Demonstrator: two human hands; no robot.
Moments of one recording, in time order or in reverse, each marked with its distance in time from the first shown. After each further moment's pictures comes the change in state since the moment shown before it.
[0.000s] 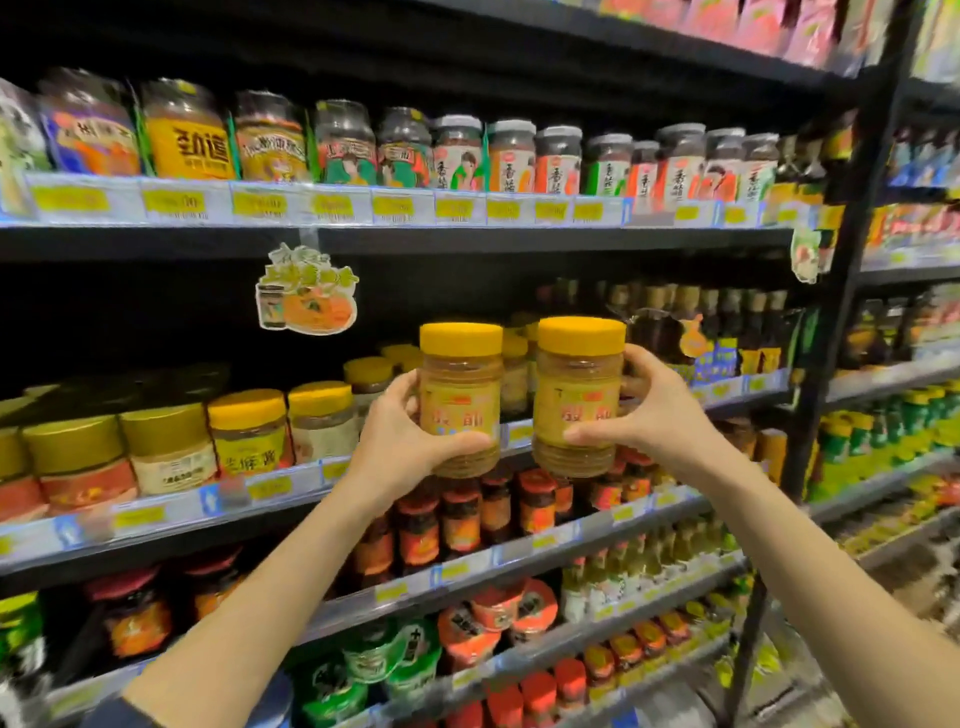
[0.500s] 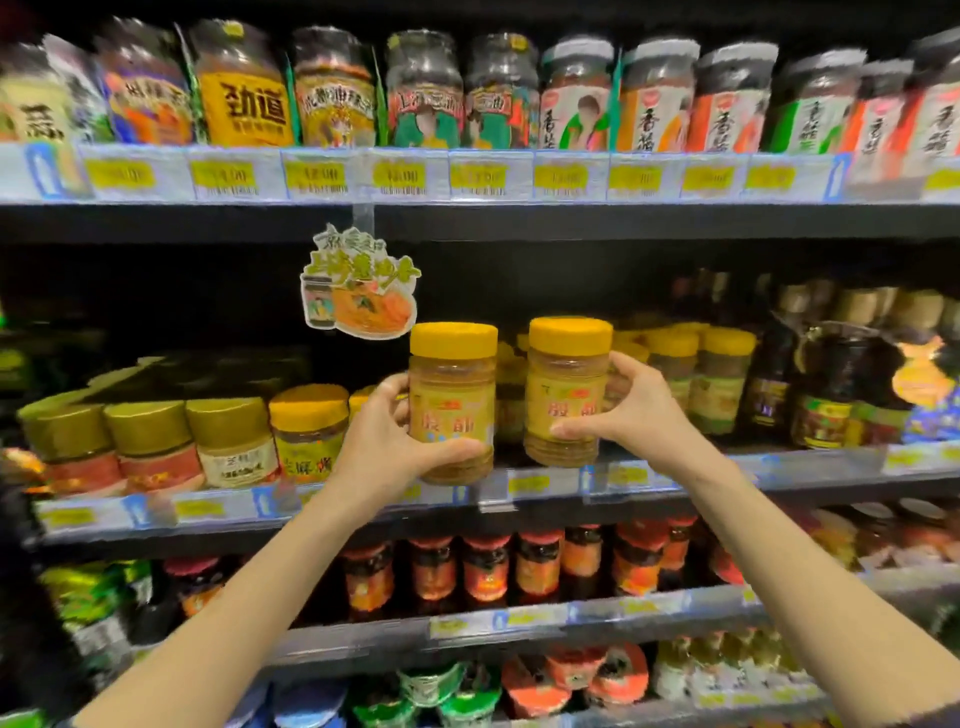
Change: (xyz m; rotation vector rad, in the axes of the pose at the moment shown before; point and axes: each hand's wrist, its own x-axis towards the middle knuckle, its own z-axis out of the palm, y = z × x) left_hand 0.047 -0.040 -0.041 0.124 0.211 -0.138; right_hand 0.142 0.062 0.090 0.086 -0.249 -0.016
